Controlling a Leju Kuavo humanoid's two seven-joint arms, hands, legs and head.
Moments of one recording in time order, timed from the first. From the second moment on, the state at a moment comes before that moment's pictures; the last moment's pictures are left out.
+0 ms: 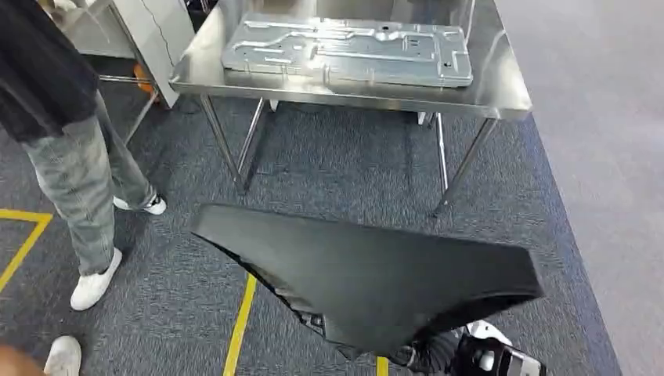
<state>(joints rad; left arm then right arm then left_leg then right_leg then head) -0.04 0.05 1.07 -0.21 -0.72 -0.04 -0.14 -0.05 -0.23 0.49 -1.98 -0.22 0.36 -0.53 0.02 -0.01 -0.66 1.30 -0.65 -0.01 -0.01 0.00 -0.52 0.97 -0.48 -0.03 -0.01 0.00</state>
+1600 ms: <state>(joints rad) -0.03 0.06 1.10 -0.21 -0.74 -0.04 -0.15 -0.02 -0.21 0.48 -2.05 -0.23 0.36 -0.60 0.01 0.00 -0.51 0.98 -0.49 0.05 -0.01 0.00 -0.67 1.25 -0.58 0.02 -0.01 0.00</state>
